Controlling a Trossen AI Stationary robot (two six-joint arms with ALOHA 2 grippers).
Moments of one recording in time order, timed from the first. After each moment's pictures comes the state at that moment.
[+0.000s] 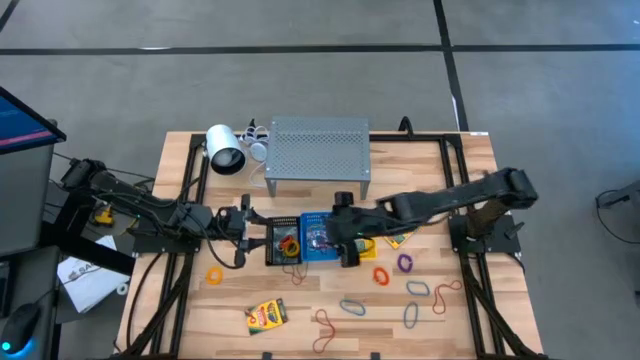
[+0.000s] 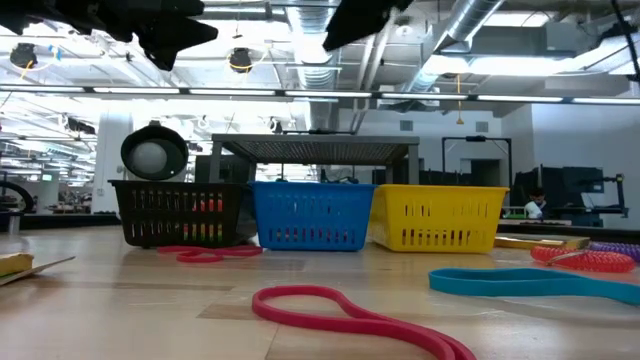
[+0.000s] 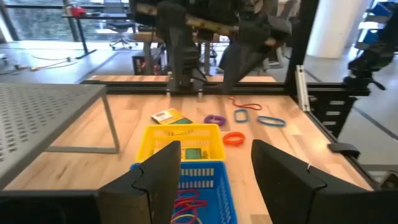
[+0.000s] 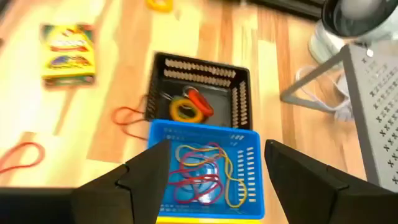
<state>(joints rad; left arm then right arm) -0.35 0.84 0.38 0.33 -0.37 -0.06 0.23 1.66 1.44 -0.58 0.26 -0.07</state>
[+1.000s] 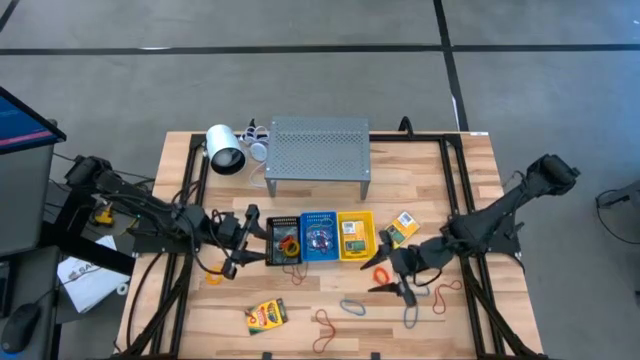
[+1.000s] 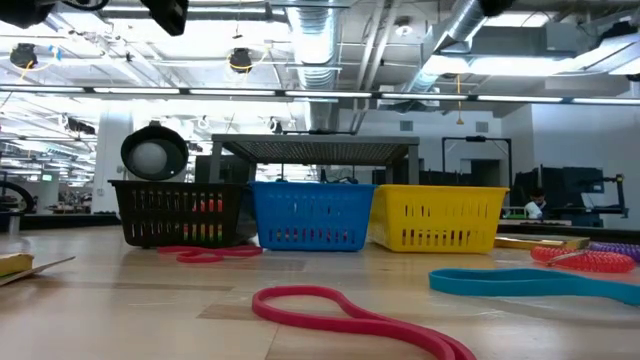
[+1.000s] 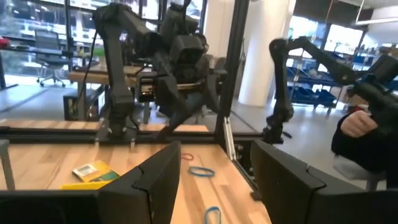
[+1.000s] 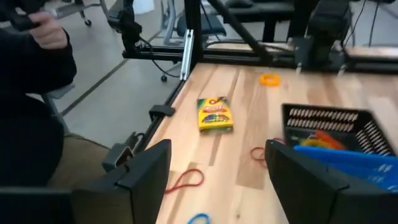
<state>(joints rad) -0.40 0.93 0.38 0.64 -0.16 -0.11 0.57 1.22 0.75 0.13 0.24 0.18</state>
